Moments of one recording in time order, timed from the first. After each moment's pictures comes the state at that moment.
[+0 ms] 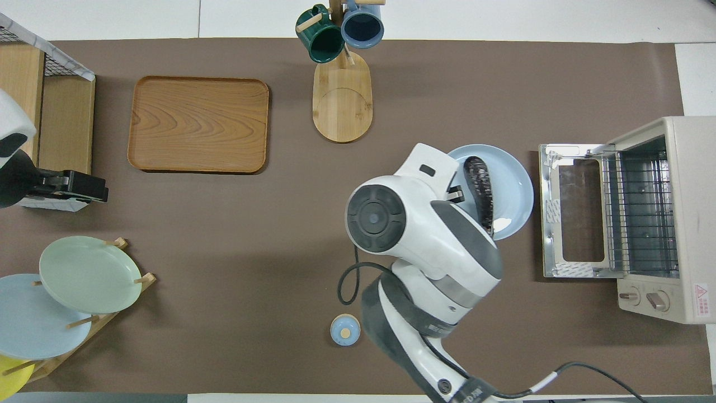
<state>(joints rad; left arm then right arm) -0.01 -0.10 -0.08 -1.74 0.00 1.62 0.02 0.57 0.14 0.00 -1.91 -0.42 1.92 0.53</state>
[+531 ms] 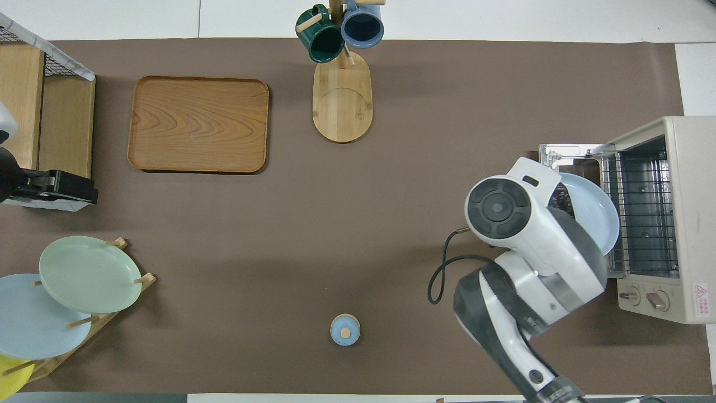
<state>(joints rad) -0.01 -0.09 -0.08 -1.71 0.00 1.58 0.02 0.32 0.01 0.00 -2.14 -0.44 1.96 0.35</state>
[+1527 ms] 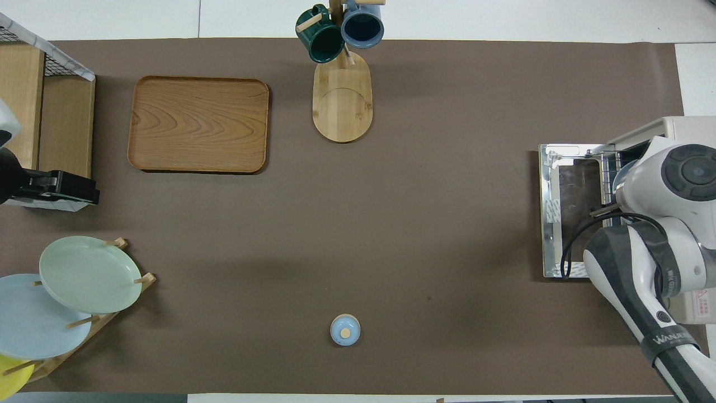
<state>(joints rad) -0.01 -0.09 -0.08 -1.70 0.00 1.57 0.02 -0.08 0.00 0.00 -2.22 -0.44 2.18 -0.09</state>
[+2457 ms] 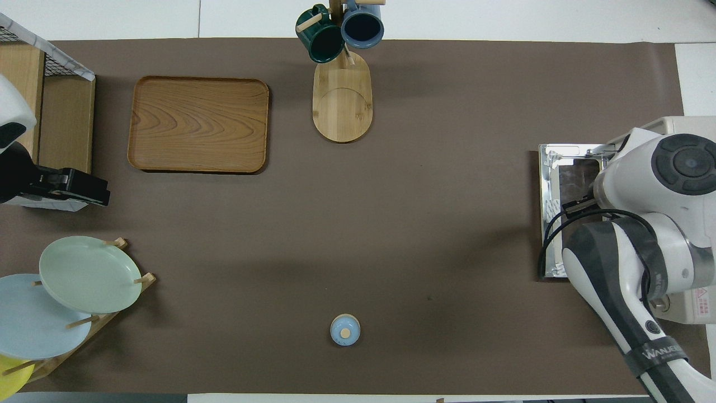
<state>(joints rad) -0.08 -0.05 -0.06 -1.61 0.00 1.48 0.02 0.03 -0.03 0.03 -2.16 -0.28 2.10 -0.10</state>
